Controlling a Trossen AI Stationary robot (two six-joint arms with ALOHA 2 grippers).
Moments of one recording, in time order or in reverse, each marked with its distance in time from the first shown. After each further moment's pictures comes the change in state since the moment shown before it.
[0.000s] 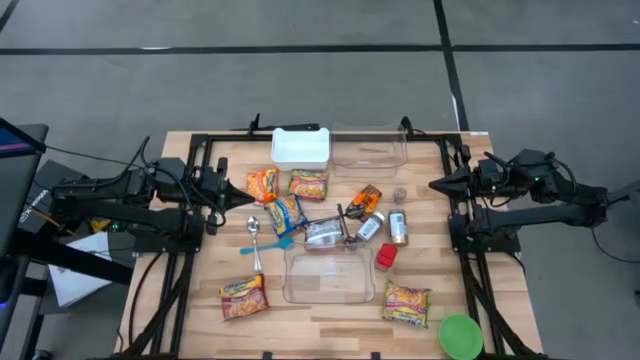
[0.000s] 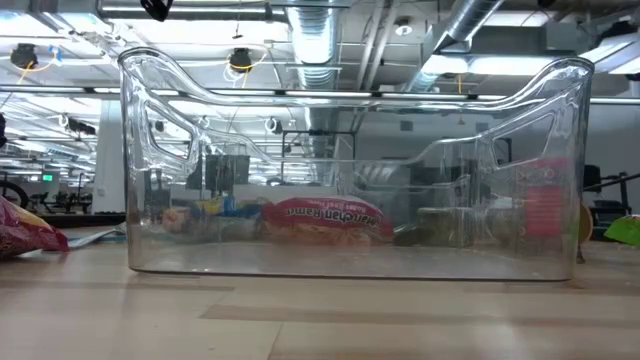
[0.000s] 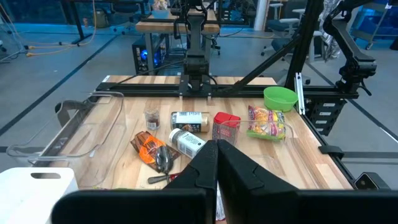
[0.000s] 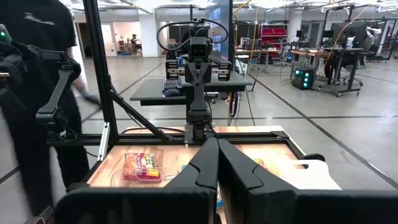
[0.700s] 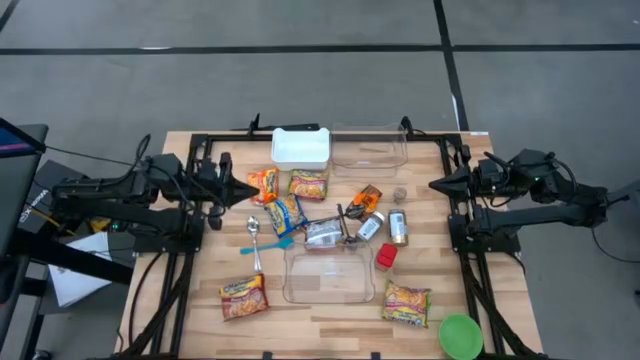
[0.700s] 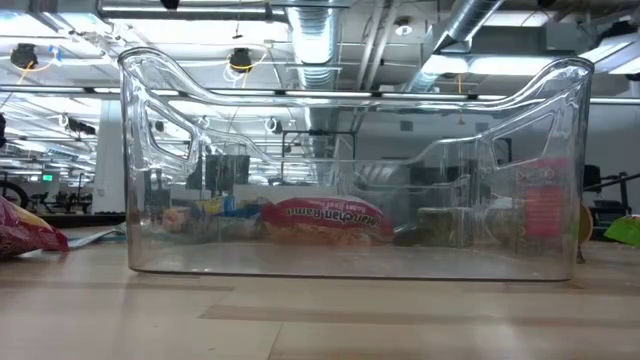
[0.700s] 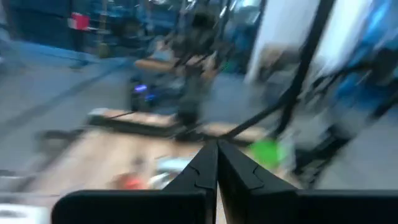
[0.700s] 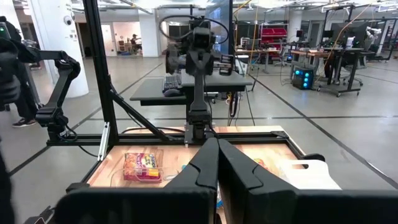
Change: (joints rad) left arm -0.012 0.033 -0.008 0.251 0.003 -0.180; right arm 0.000 0.000 0.000 0.000 0.000 0.000
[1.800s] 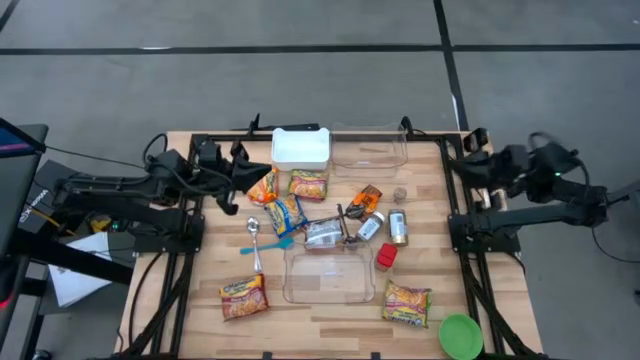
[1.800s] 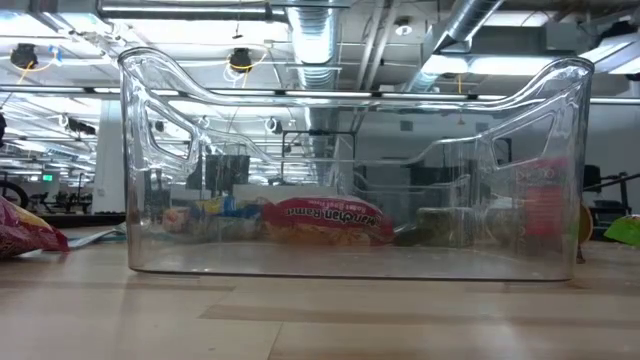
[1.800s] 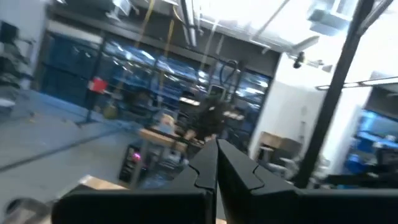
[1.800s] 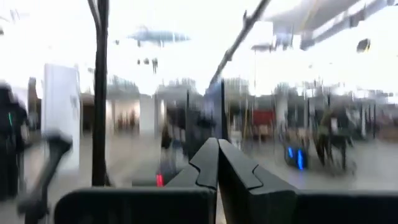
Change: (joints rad) left arm 0.009 0.191 -0.001 0.523 -0.145 -0.097; right arm -0.008 0.033 -0.001 0.482 0.006 0.015
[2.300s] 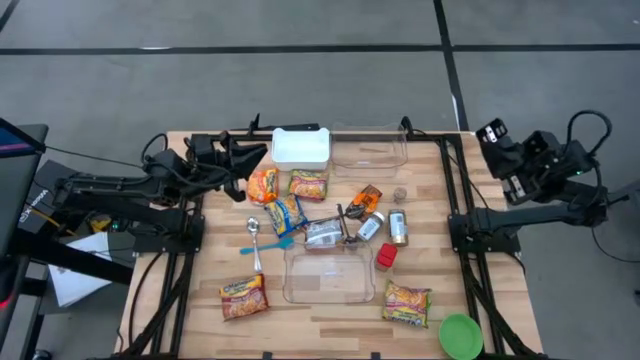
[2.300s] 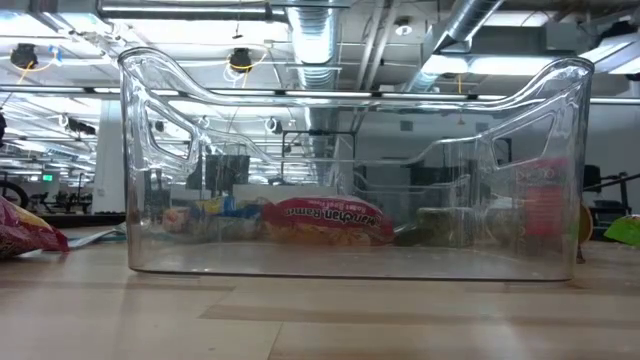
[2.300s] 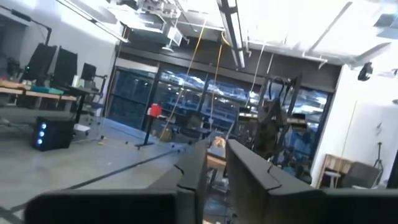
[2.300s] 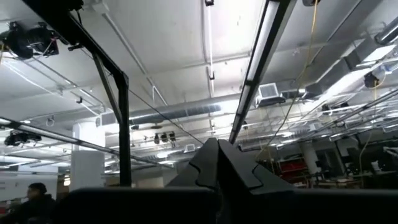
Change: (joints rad) left arm 0.000 -0.001 0.000 0.052 -0.227 0.123; right arm 0.008 -0.009 0.001 0.214 -0.003 0.168
